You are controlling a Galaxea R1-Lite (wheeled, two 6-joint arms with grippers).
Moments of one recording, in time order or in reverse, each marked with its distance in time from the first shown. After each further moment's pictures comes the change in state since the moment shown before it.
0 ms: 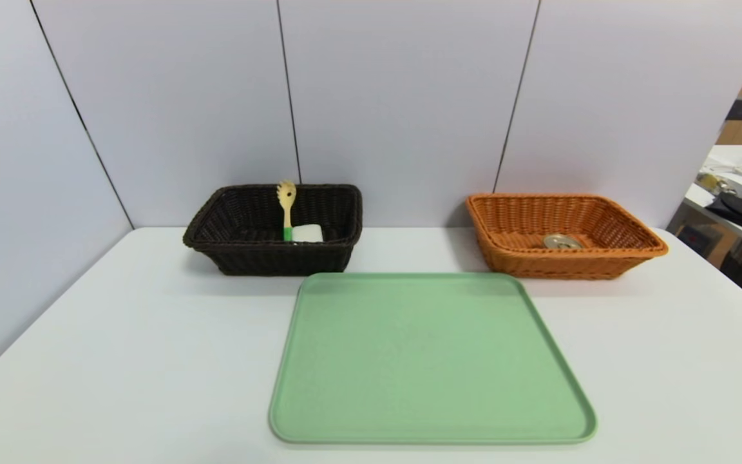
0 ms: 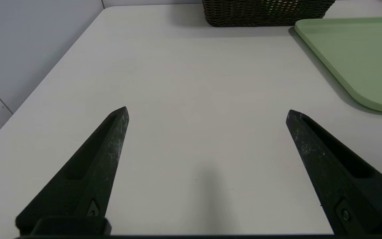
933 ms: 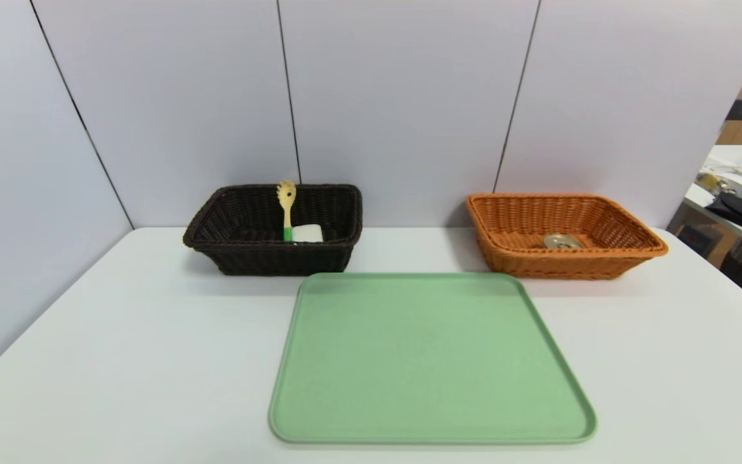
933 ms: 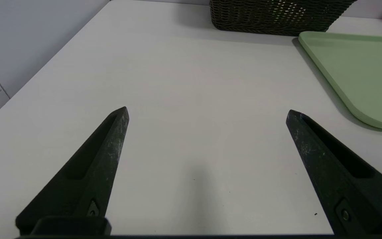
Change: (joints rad) left arm 0.000 0.000 0.000 -0.002 0.030 -0.083; right arm 0.000 0.000 0.003 -0.005 0.004 -0.001
